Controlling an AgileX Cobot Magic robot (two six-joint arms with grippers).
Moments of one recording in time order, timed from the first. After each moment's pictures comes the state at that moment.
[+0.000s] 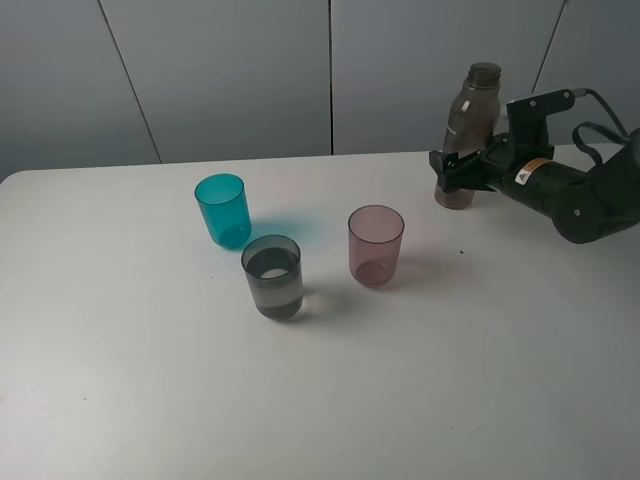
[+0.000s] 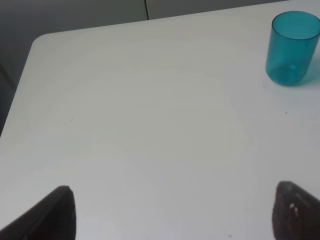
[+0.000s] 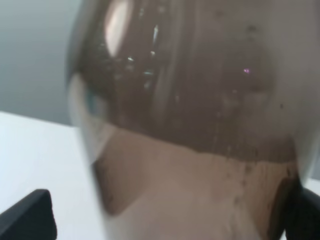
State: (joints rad) left arm -0.02 0.00 -0.51 0.03 1.08 0.06; right arm 0.07 2.10 -0.81 -0.27 -0.90 0.05
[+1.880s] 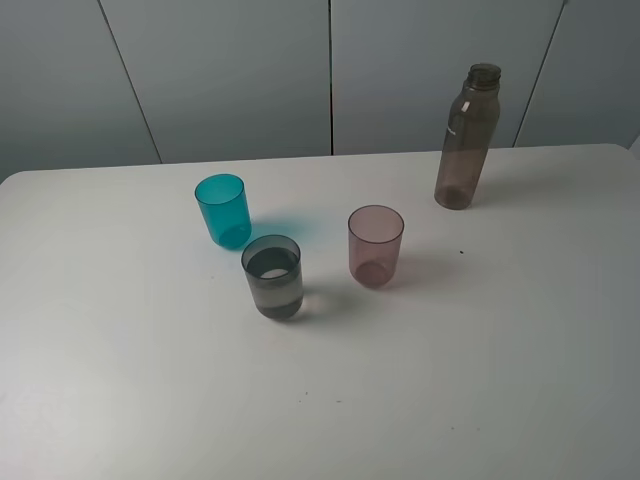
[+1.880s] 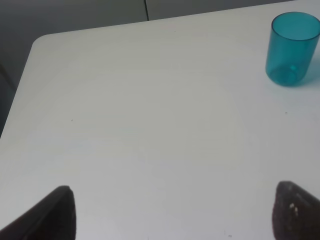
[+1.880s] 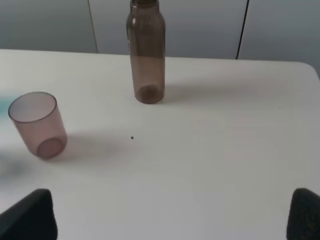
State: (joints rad) left arm -0.02 0.00 -0.51 0.03 1.08 0.06; right arm 0.07 0.00 -0.66 0.02 1.21 -0.02
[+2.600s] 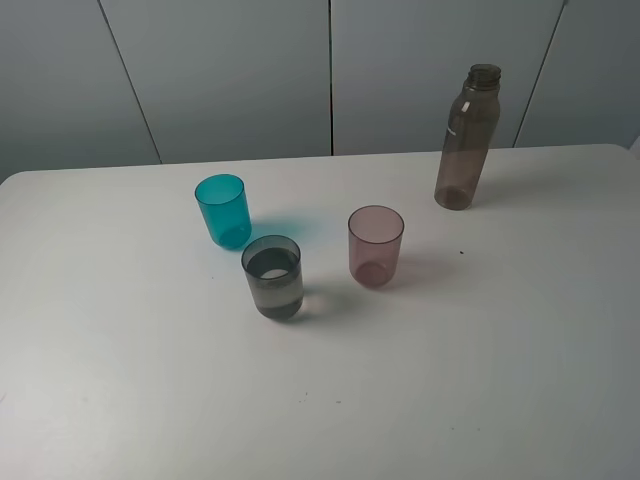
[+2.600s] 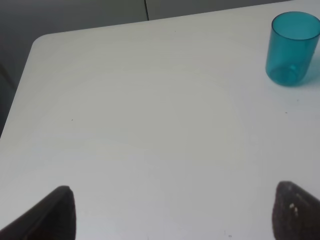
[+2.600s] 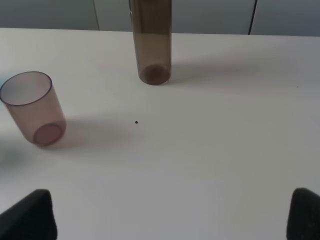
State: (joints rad) left arm -0.02 0.00 -0.51 0.03 1.08 0.06; right arm 0.07 0.00 -0.51 0.04 1.10 -0.01
